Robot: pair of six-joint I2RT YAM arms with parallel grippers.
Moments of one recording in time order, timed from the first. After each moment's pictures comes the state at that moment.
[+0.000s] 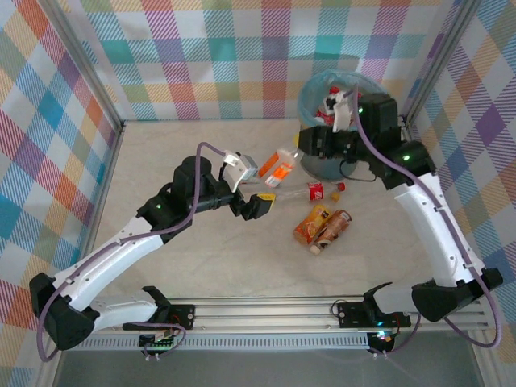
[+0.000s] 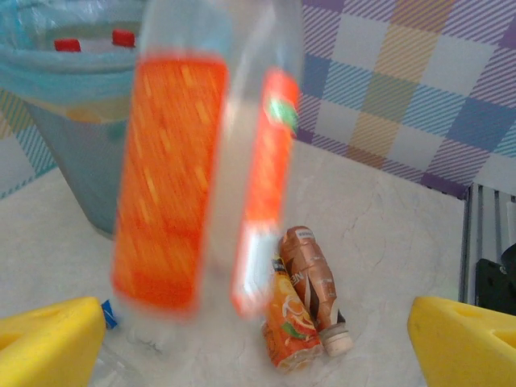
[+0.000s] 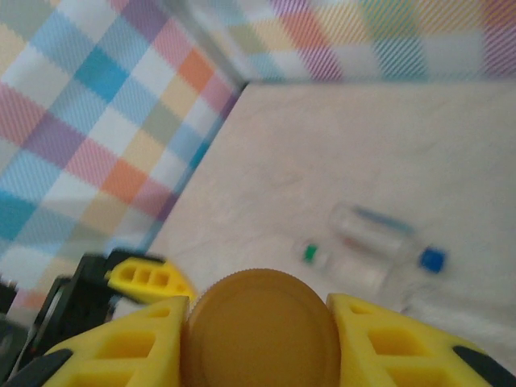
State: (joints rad) left arm -0.72 1.12 1.08 -0.24 0.32 0.04; right arm 0.43 1.35 1.78 -0.87 -0.39 0.35
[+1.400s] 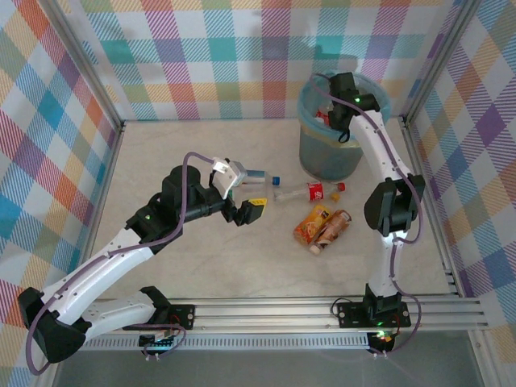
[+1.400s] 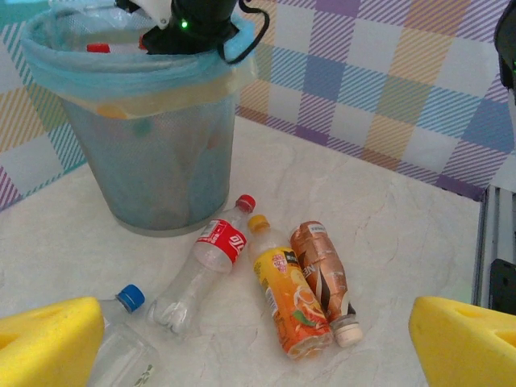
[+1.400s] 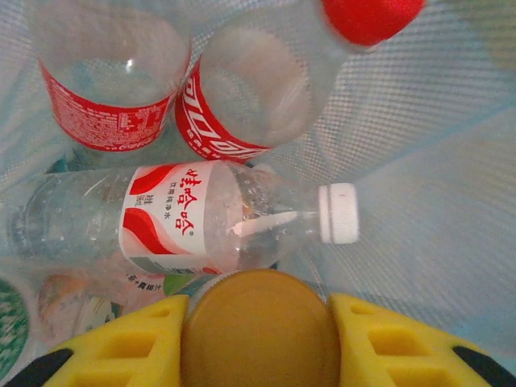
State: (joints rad) left arm -0.72 1.03 1.00 -0.24 0.27 0.04; right arm 0.23 2.10 2.19 -1.06 0.42 0.07
